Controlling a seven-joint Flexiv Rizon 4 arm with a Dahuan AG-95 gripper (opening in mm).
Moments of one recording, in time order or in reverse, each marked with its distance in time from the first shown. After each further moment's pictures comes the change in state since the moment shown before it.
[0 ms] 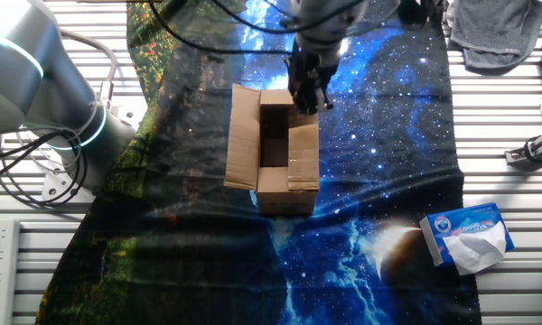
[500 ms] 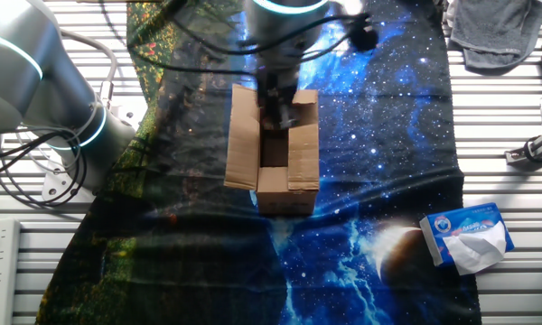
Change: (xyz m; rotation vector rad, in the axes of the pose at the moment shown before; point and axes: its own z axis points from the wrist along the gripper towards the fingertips) arm 0.025 0.000 0.008 -0.030 0.022 0.036
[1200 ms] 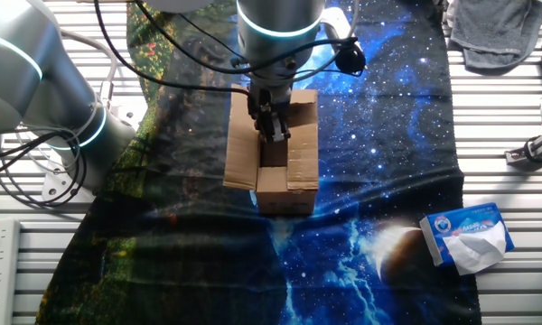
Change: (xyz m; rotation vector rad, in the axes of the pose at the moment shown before) arm 0.043 -0.004 0.032 -0.004 -0.012 0.025
